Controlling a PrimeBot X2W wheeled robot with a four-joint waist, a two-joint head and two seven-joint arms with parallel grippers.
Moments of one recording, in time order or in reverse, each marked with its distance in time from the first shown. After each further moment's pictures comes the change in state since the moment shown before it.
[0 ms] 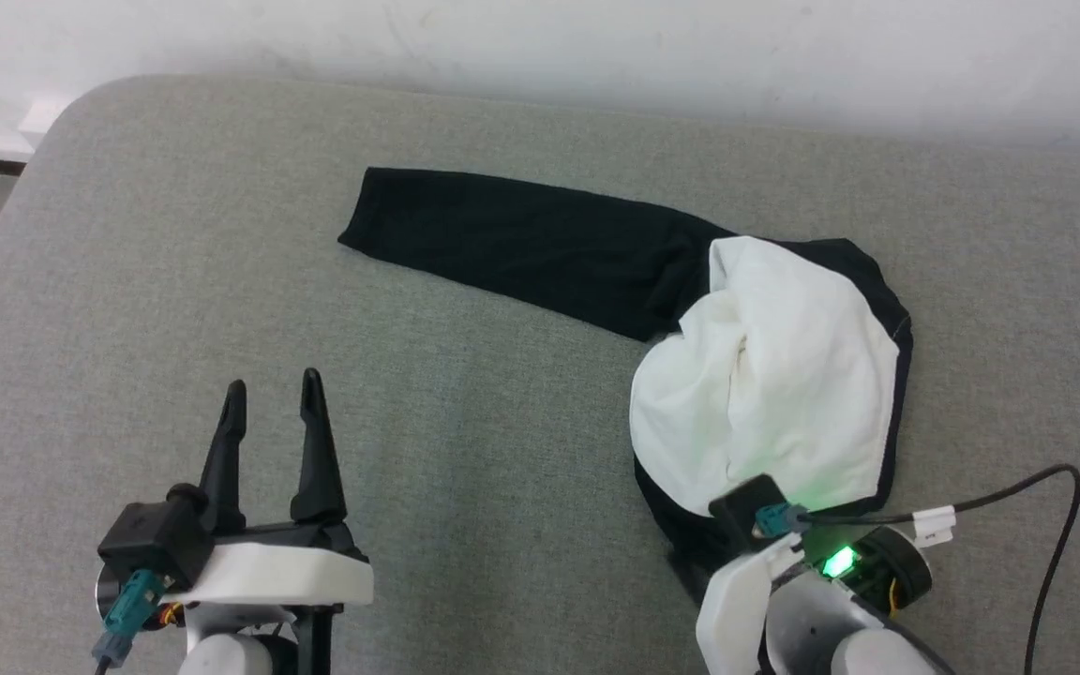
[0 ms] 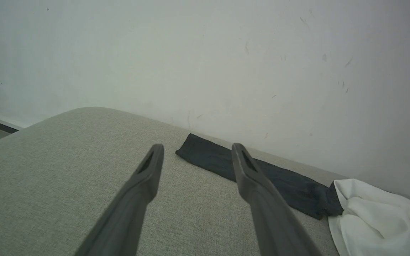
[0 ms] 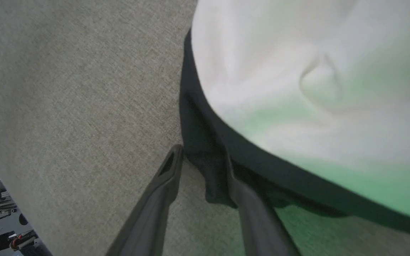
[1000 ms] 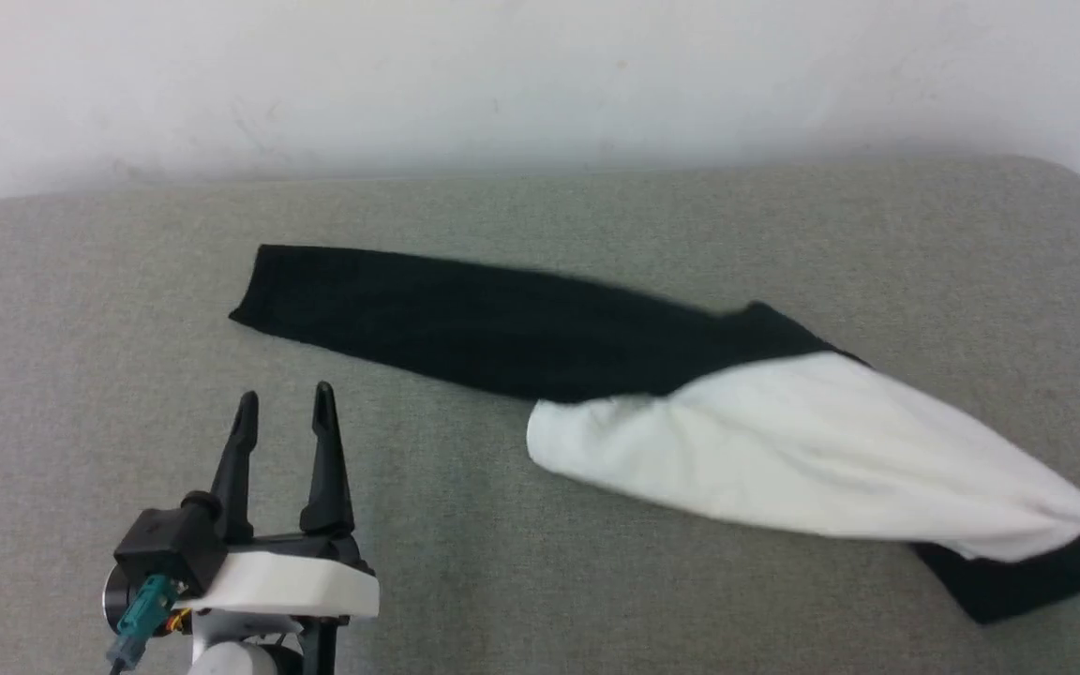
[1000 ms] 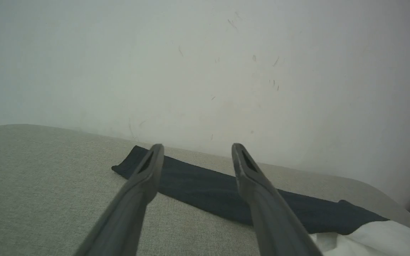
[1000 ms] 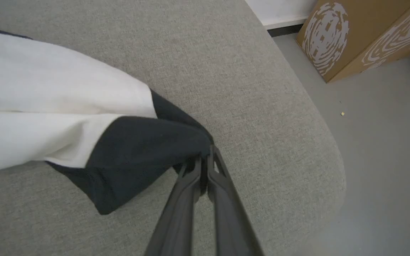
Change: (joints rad) left arm 0.010 -0.003 0.003 0.021 0.027 -0.023 0.000; right arm 0.189 0.028 -0.847 -0.238 -0.029 0.000 -0.014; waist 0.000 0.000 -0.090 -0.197
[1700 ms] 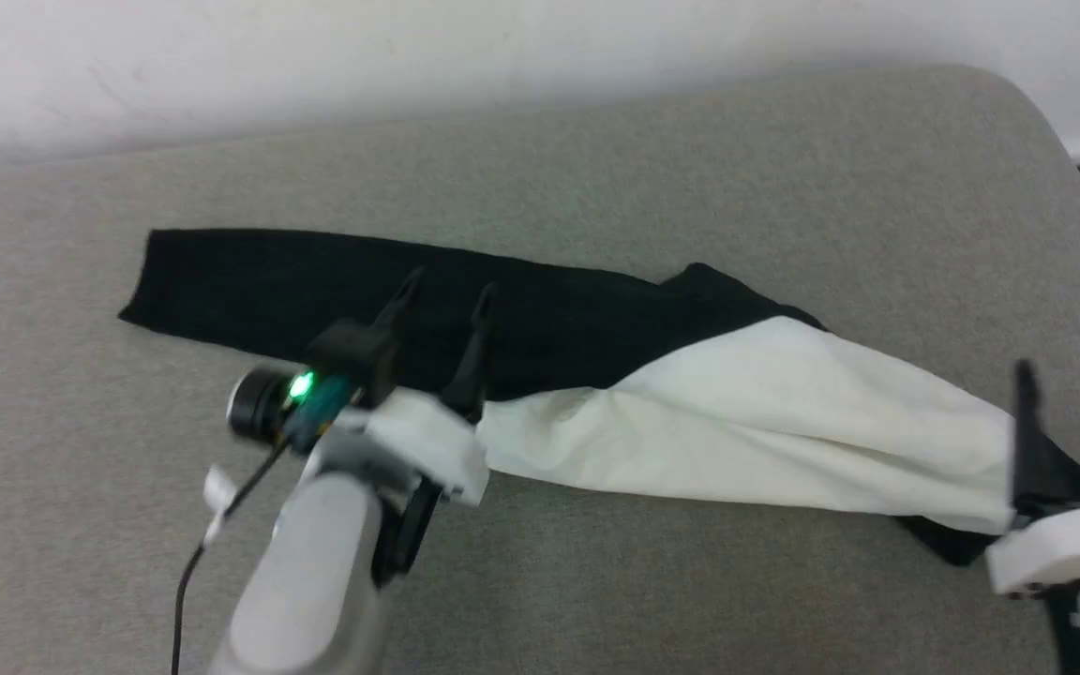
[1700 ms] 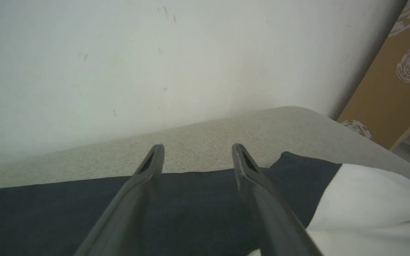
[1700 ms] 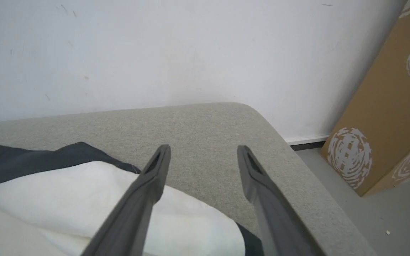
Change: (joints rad) left arm -0.314 0.002 -0.181 0.233 0.118 -0.078 0.132; right arm -0.101 0.000 0.209 -0.066 0.035 0.000 -0.441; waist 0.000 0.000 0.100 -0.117
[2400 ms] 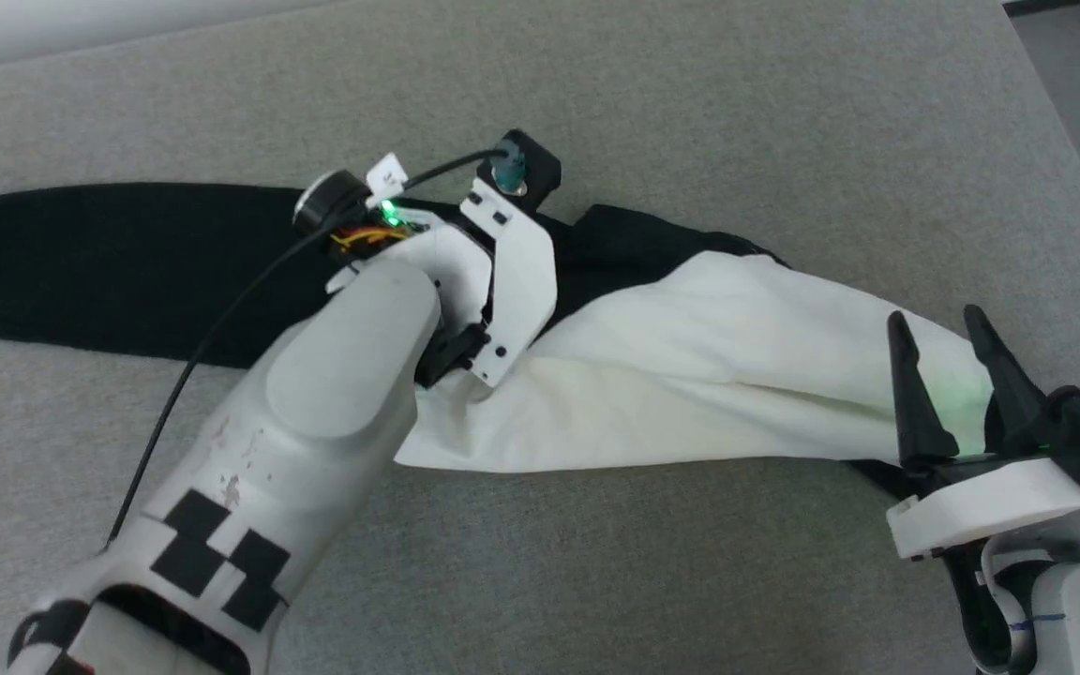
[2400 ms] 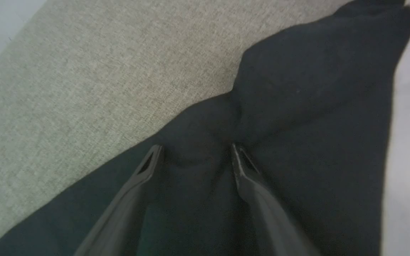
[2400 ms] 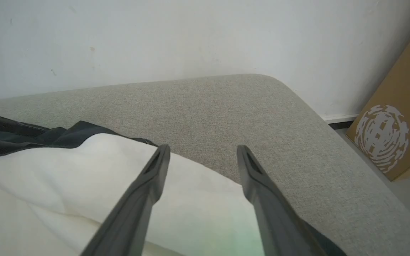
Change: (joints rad) left arm -0.609 0.113 -0.505 0.413 -0.193 -0.077 0.667; right arm -0.103 0.001 0.210 0.093 0.072 0.000 -0.096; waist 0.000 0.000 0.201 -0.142
